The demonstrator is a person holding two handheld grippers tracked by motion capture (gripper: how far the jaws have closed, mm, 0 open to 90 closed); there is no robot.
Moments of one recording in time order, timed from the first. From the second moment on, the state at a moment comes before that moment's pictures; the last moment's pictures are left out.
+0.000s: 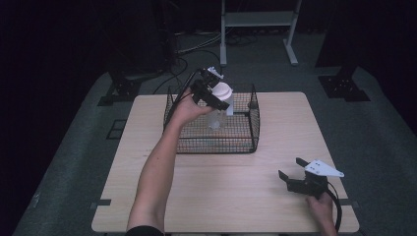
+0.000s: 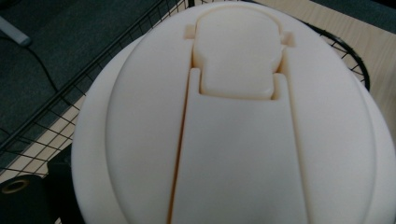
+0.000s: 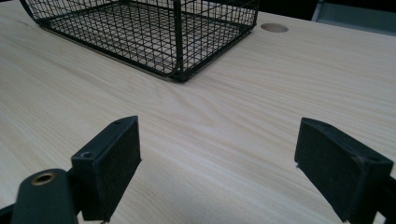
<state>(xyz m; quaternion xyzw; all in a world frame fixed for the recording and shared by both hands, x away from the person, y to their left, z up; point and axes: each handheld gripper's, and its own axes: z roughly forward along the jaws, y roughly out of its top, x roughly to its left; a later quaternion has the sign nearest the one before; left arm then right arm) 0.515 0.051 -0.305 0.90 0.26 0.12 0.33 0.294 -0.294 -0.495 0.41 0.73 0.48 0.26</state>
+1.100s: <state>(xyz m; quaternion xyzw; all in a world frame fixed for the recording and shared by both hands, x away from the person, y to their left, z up) 0.526 0.053 -0.365 0.89 0.29 0.11 0.34 0.293 -0.298 -0.494 0.41 0.73 0.49 0.26</state>
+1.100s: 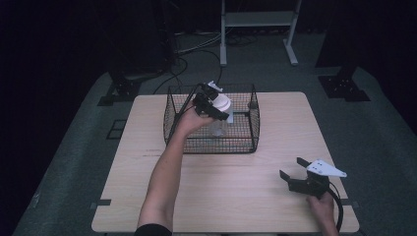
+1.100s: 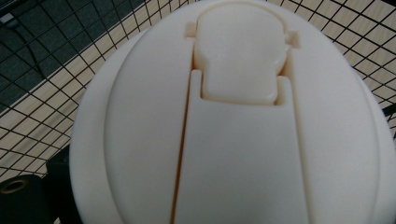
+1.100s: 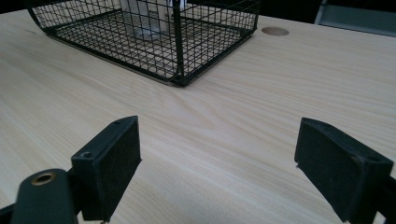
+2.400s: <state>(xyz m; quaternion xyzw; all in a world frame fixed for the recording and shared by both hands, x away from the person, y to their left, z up) 0.515 0.066 -0.364 0.88 0.29 0.12 0.35 0.294 -0.296 -0.495 0.40 0.74 0.48 0.26</state>
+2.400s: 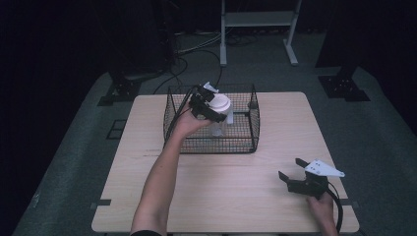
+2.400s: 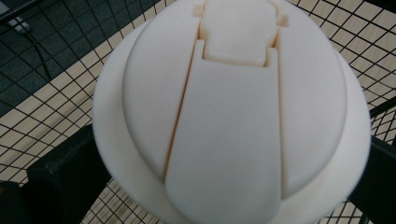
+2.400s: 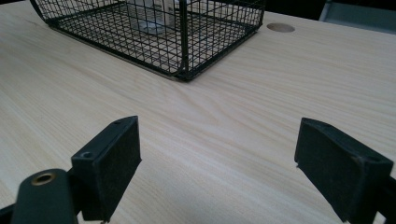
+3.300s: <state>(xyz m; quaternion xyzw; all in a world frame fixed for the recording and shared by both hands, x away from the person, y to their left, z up) 0.482 0.101 -0.357 0.88 0.28 0.13 0.35 0.293 -0.295 -0.495 0.40 0.74 0.48 0.26</state>
